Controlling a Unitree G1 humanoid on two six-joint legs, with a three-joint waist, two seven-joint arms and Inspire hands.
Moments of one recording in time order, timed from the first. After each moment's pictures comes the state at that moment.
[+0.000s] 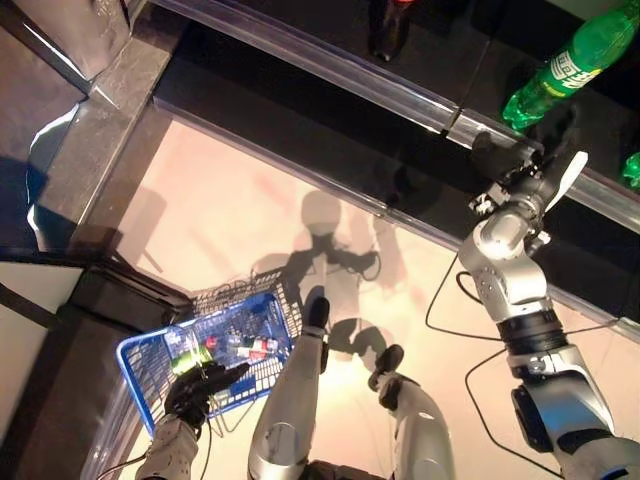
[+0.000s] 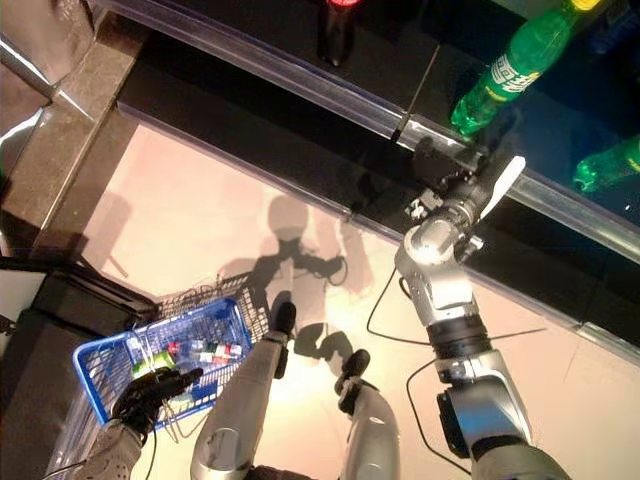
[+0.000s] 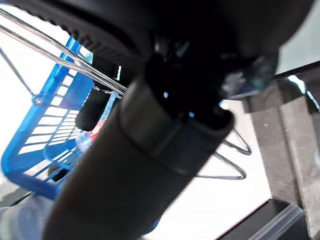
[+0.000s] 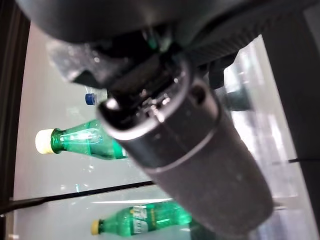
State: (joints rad) left arm -0.03 0.40 -0.15 0.83 -0.84 -0.14 0.09; right arm -0.77 -0.45 0.14 0.26 0.46 0.07 -0.94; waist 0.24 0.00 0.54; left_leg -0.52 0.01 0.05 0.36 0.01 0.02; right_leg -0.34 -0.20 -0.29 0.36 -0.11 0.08
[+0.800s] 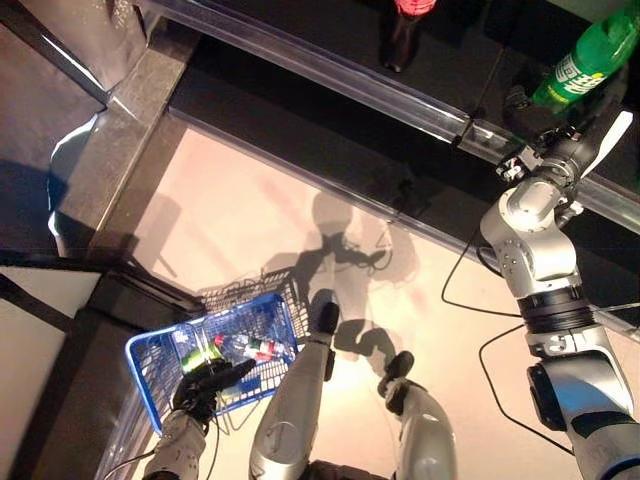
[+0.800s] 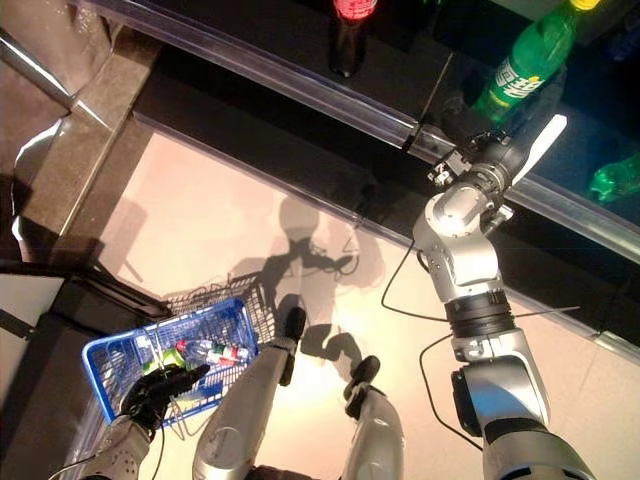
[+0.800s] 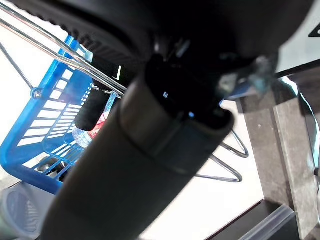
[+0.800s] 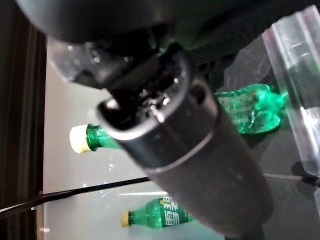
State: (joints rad) left arm -0.03 0.35 -0.15 0.86 -0.84 -0.14 0.07; right arm -0.83 -0.51 0.12 0.26 0.47 0.12 -0.94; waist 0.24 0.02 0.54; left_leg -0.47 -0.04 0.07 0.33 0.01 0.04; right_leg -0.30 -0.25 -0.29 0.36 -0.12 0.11
